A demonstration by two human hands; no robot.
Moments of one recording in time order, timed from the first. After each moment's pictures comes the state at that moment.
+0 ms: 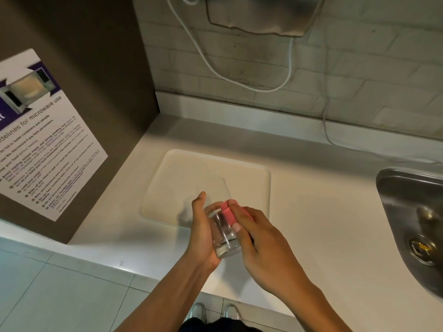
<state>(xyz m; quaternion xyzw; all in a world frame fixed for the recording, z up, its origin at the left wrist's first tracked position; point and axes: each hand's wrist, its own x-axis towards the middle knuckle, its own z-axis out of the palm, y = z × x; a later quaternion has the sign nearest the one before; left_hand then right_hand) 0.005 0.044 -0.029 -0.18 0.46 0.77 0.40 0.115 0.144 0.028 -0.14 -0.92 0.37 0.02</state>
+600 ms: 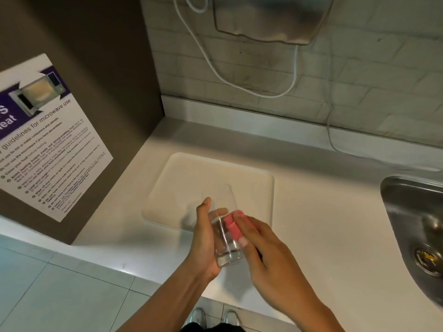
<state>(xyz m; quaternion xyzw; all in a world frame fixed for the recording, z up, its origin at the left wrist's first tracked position) 0.009 0.039 -0.025 -0.16 0.47 0.77 0.40 0.126 0.143 0.028 -0.12 -0.91 0.39 0.03</state>
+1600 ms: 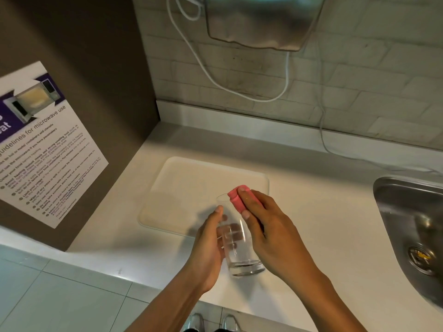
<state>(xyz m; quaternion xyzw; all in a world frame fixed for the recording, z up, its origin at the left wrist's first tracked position) 0.022 0.044 -0.017 -0.10 0.55 0.75 0.37 0.098 0.170 0.044 -0.14 -0.94 0.31 0.09</state>
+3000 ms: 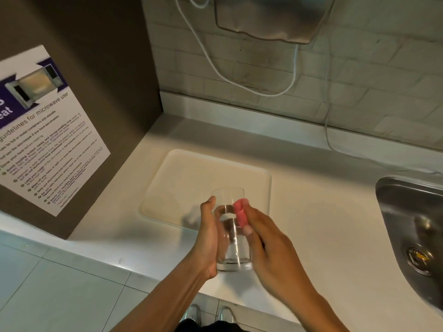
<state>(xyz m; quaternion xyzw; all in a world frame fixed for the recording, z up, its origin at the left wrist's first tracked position) 0.015 0.048 -0.027 -0.10 0.52 0.76 0.39 0.122 0.151 0.027 -0.14 -0.90 0.41 0.08</state>
